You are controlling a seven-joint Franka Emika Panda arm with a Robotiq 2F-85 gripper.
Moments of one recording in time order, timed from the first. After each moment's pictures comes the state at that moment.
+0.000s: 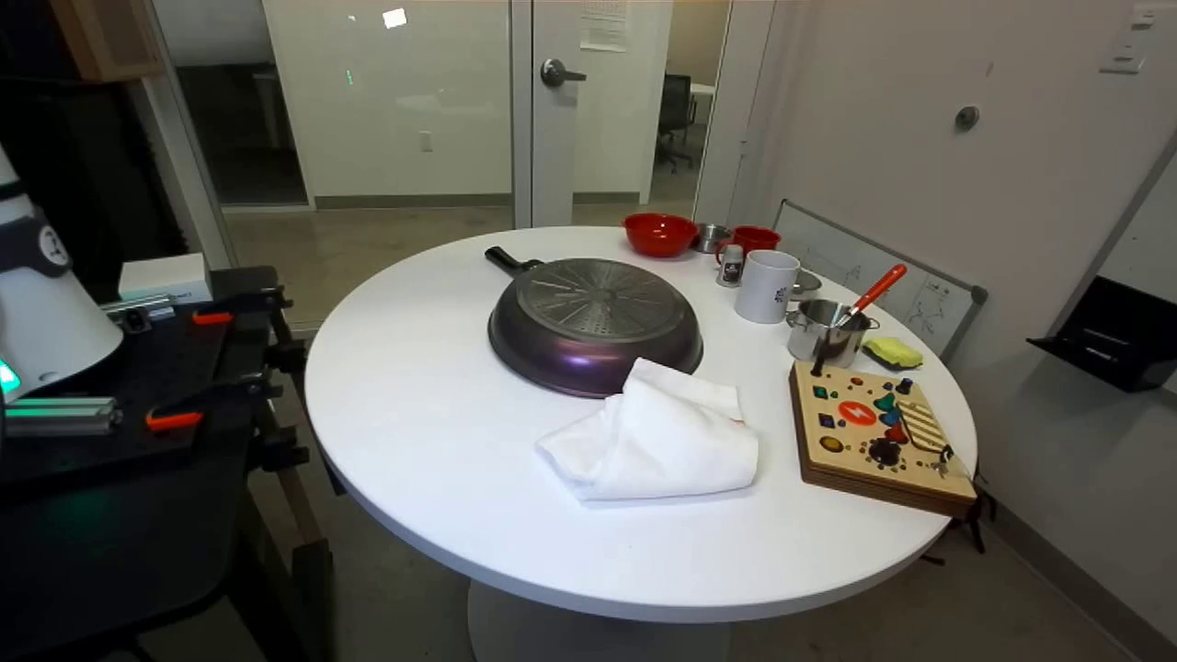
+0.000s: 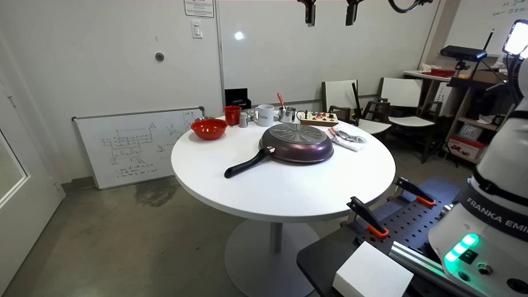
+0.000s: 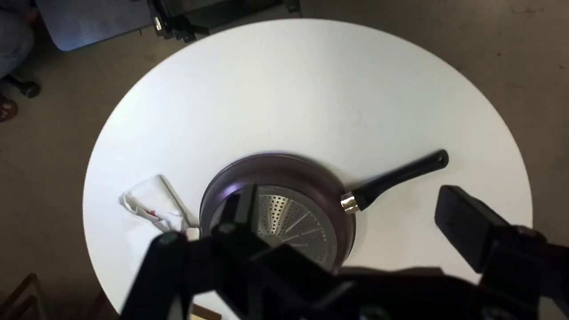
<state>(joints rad) -0.01 -0.56 0.21 -2.33 0.04 1.75 0.46</state>
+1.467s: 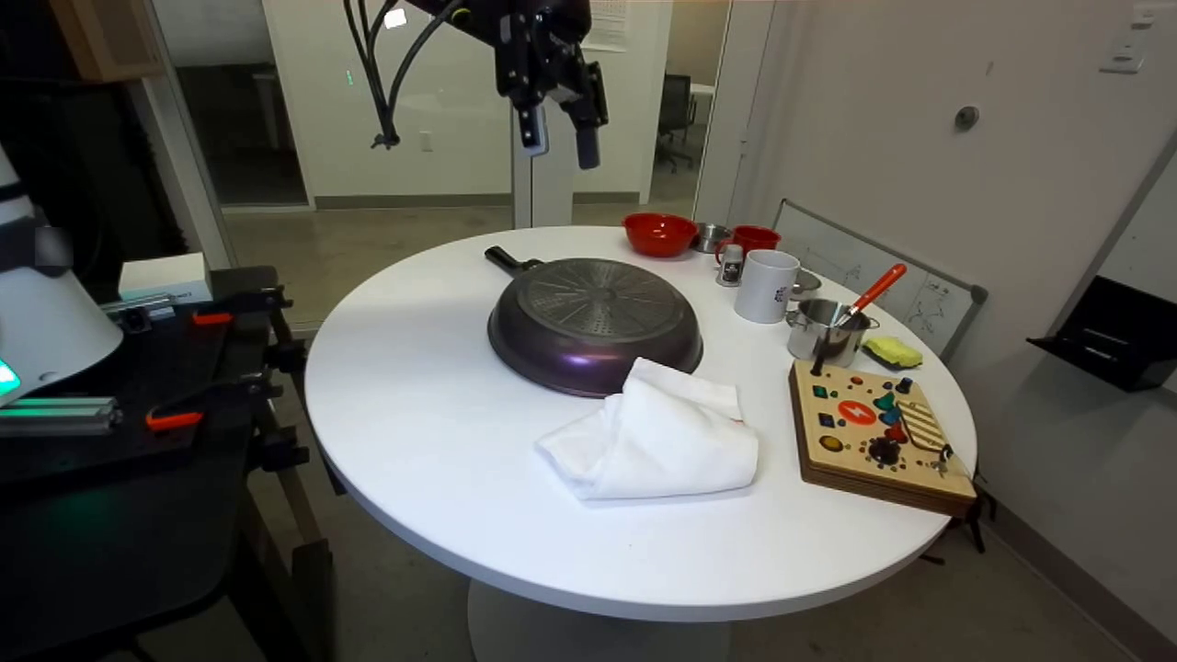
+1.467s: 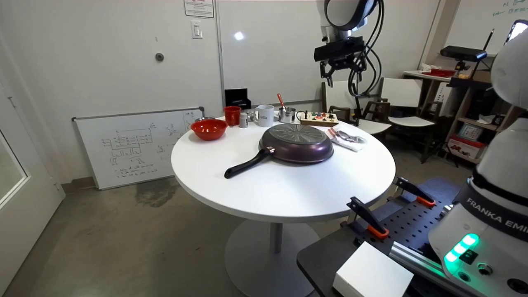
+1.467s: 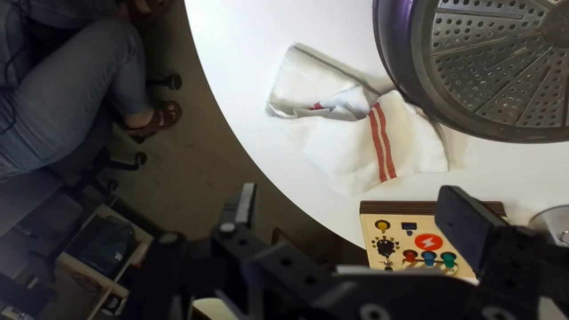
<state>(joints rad) -0.29 0.00 0.13 -2.28 -0.62 2.27 1.20</state>
